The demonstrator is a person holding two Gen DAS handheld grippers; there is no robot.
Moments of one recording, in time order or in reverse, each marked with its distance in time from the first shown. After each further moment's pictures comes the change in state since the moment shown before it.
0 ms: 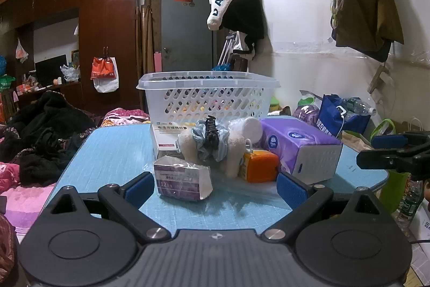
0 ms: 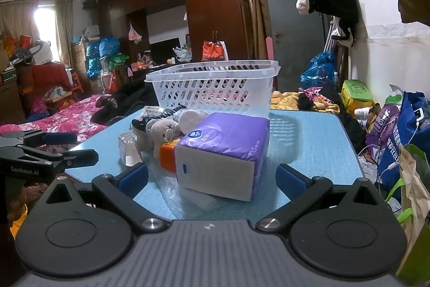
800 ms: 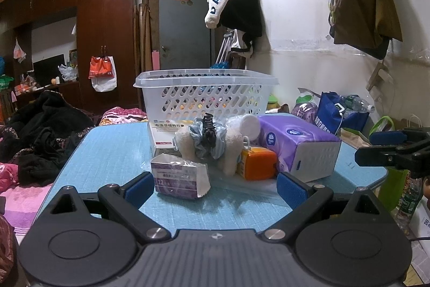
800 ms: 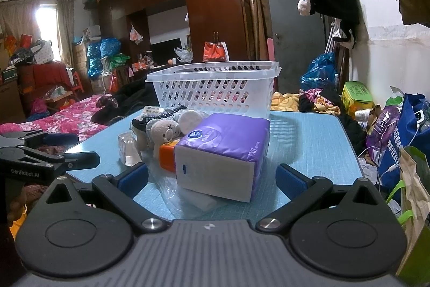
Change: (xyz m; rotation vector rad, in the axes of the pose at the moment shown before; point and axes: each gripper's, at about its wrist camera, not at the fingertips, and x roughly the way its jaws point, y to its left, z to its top) left arm 0.001 -0.003 -0.001 0.005 0.006 -0.002; right arm 0.002 0.000 -0.001 -0.006 -0.005 0.004
